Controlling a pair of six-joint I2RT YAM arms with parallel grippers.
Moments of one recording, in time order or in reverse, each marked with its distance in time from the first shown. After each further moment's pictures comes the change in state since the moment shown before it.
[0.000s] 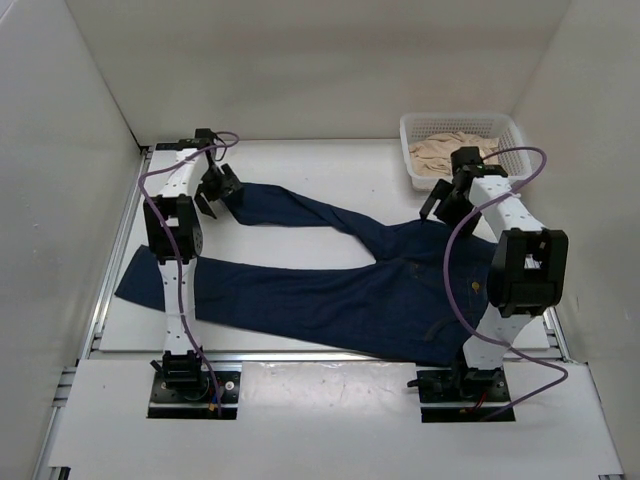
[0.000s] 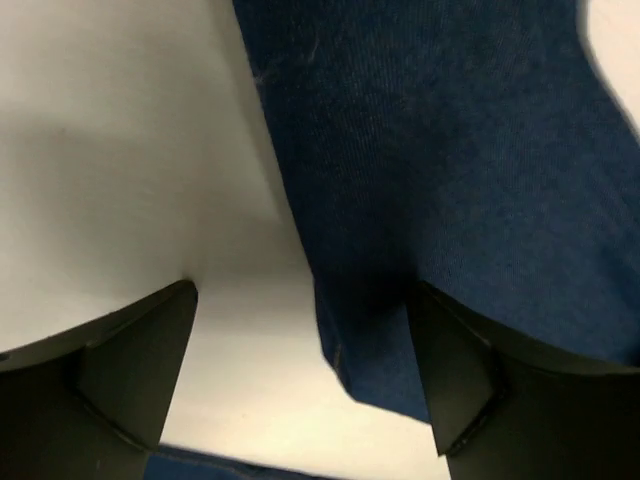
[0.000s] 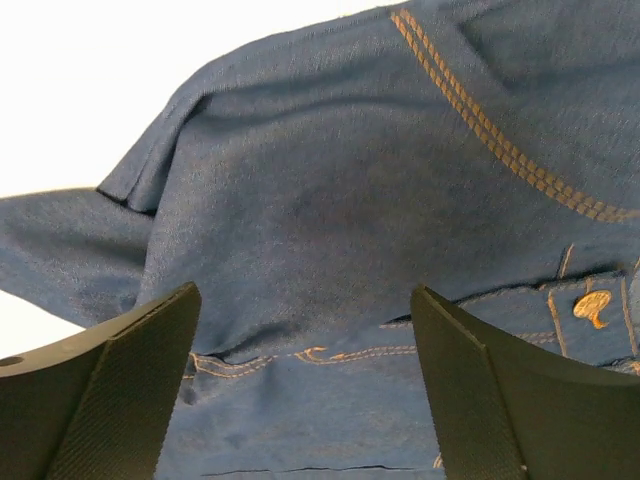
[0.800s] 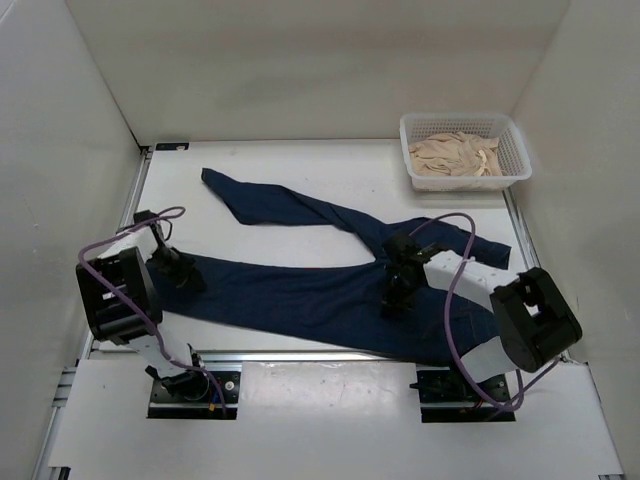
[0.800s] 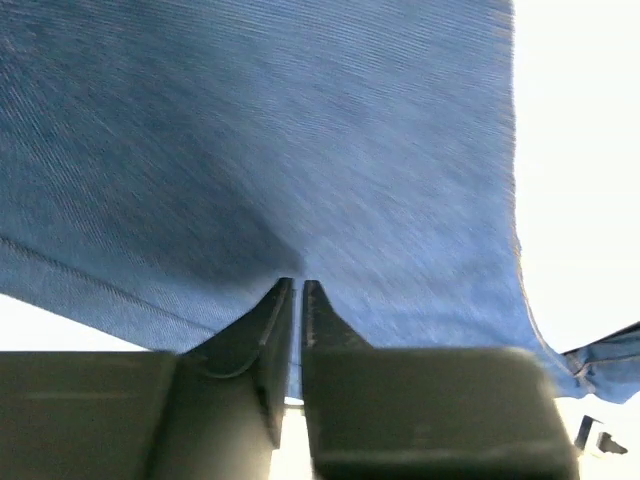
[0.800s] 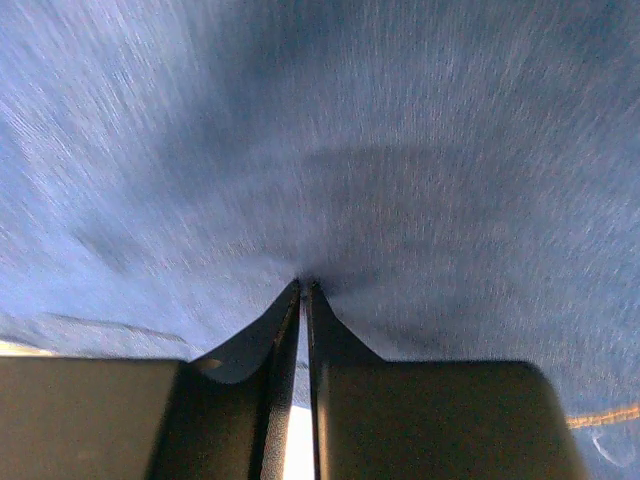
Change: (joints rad) left arm 0.318 -0.826 -1.308 0.310 0.234 -0.060; right arm 0.491 -0.296 -0.675 0.276 -0.172 0.189
